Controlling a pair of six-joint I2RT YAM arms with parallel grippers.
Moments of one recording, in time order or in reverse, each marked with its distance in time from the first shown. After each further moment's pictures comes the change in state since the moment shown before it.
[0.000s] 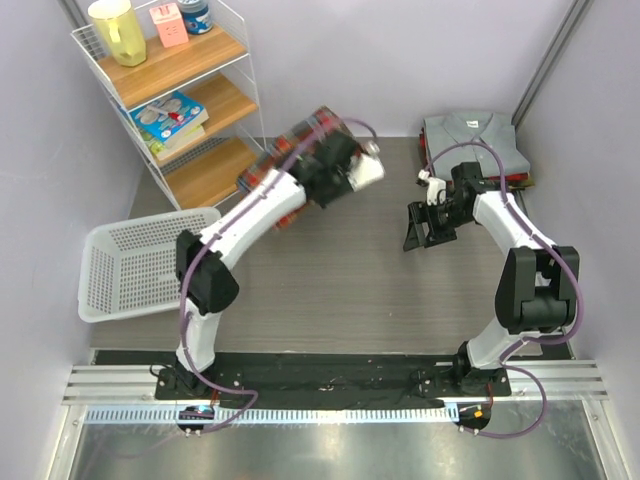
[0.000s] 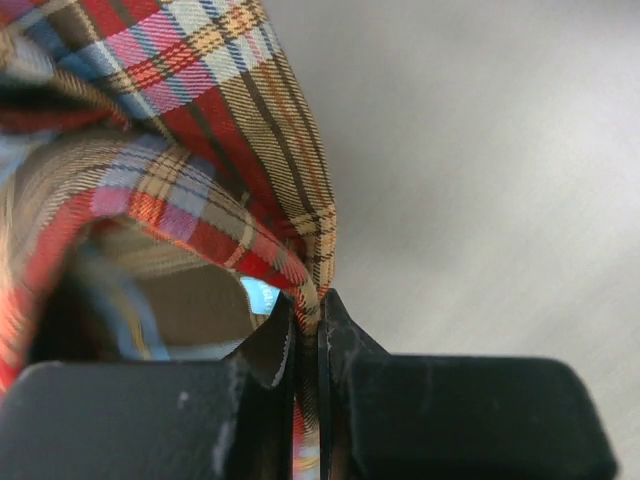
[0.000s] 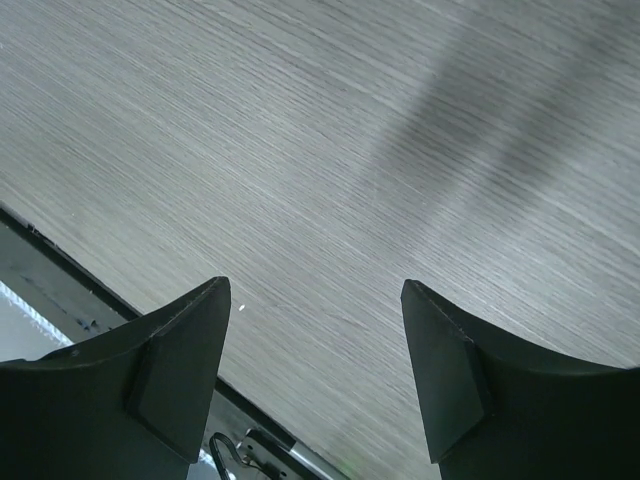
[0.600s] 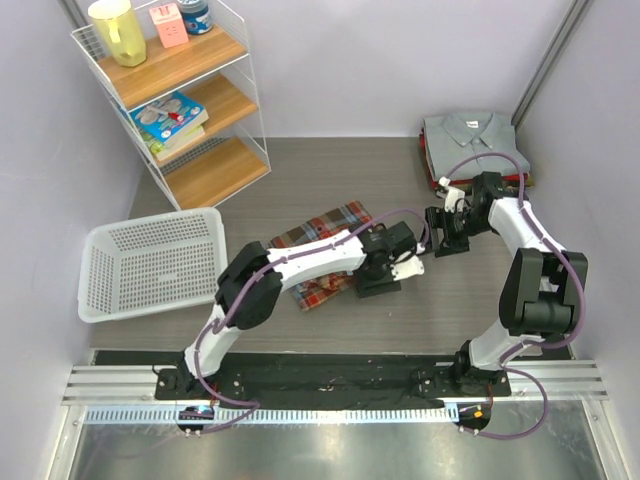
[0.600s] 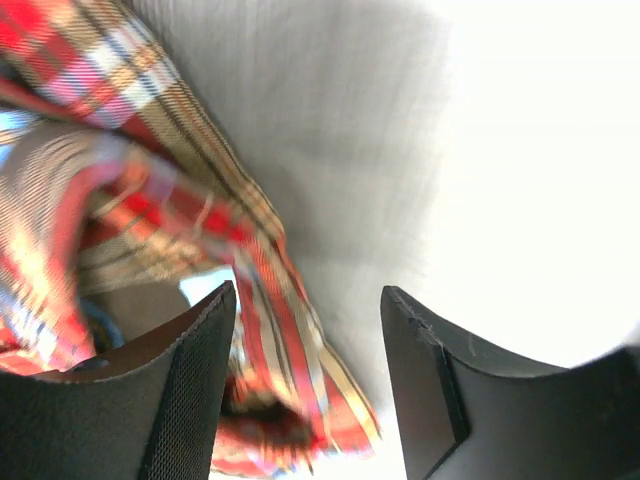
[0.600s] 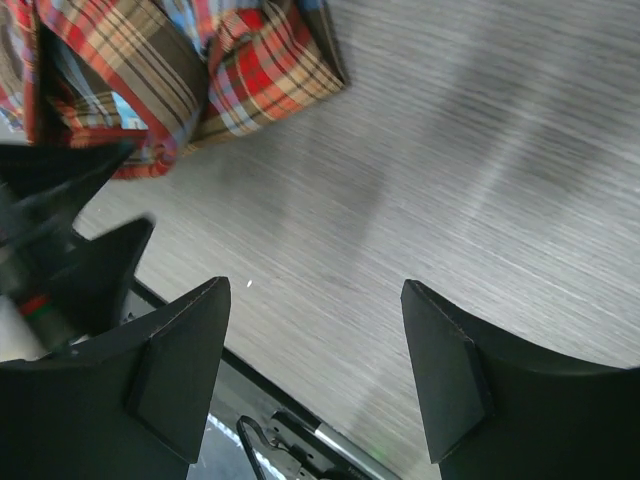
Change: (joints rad) left arm -0.373 0.167 -0.333 0.069 0.070 -0.150; right arm -0.133 -0.017 -0.068 -0.036 -0.067 0.007
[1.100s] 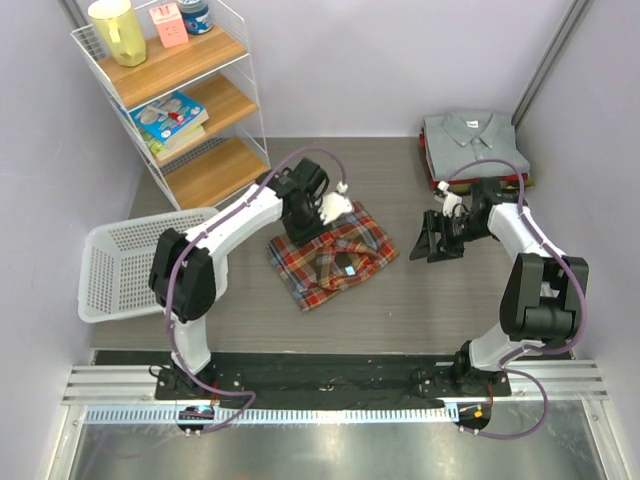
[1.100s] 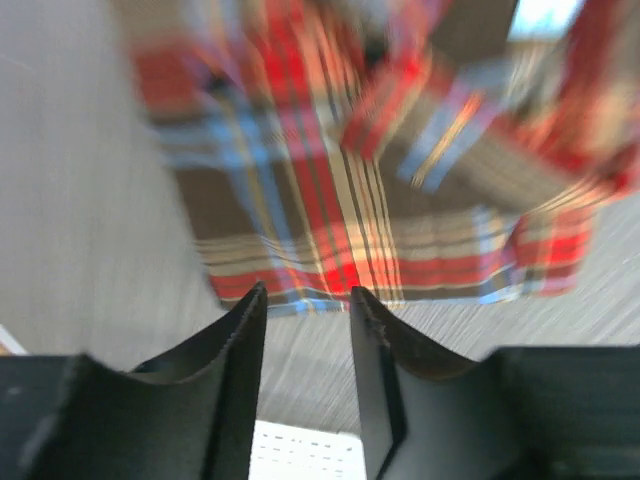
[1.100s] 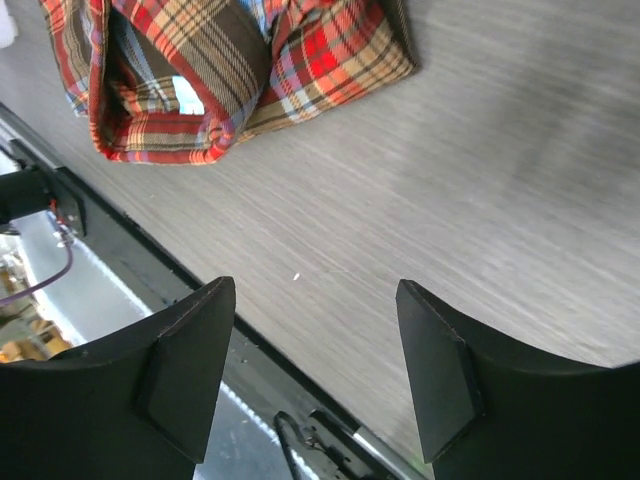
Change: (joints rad) left arm 0.415 -0.334 -0.166 -0.033 0.201 0.196; right arm 0.000 -0.040 -0.052 -0.002 -0.101 0.031
